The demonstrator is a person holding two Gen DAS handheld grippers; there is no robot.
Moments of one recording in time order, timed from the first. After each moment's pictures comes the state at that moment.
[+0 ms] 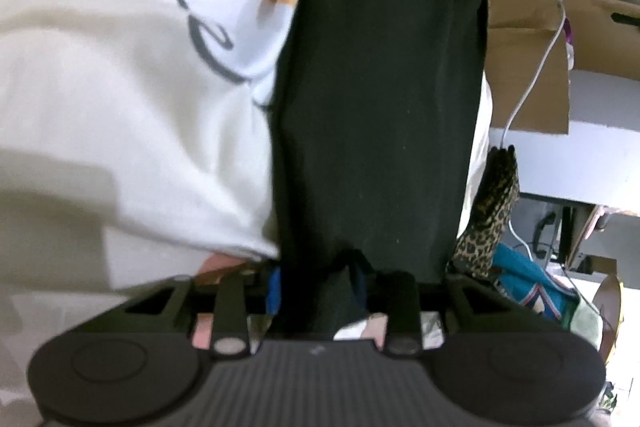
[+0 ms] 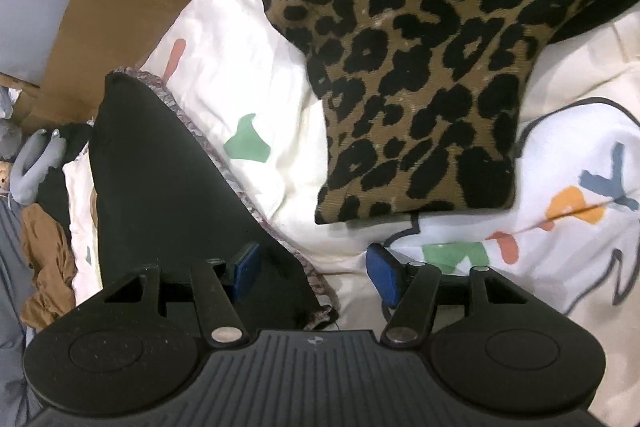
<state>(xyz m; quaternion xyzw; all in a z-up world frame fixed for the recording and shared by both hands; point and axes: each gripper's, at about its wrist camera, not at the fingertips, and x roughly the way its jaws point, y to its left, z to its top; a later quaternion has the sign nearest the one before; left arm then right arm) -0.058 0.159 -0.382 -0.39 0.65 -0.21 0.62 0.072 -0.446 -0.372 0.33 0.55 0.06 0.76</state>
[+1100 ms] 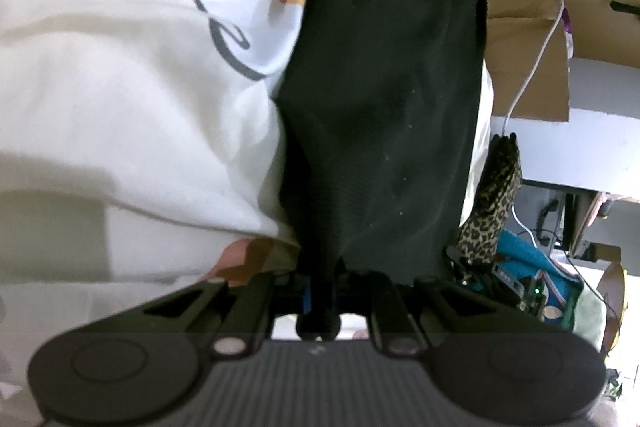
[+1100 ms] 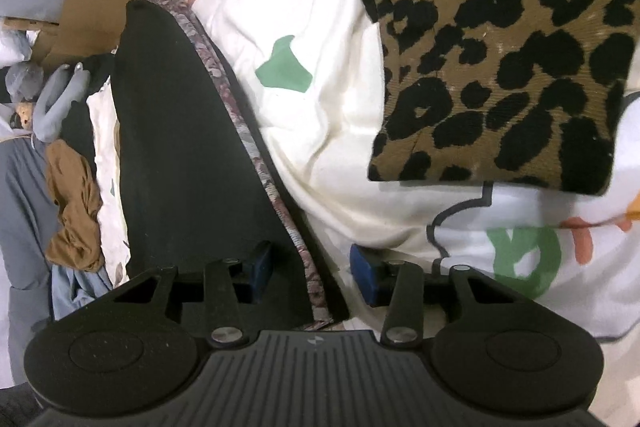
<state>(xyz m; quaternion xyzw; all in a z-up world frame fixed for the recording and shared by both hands) -0.066 0.151 -0.379 -0.38 0.65 -0.21 0.62 0.096 -0.429 -0.391 0.33 0.62 0.16 0.69</state>
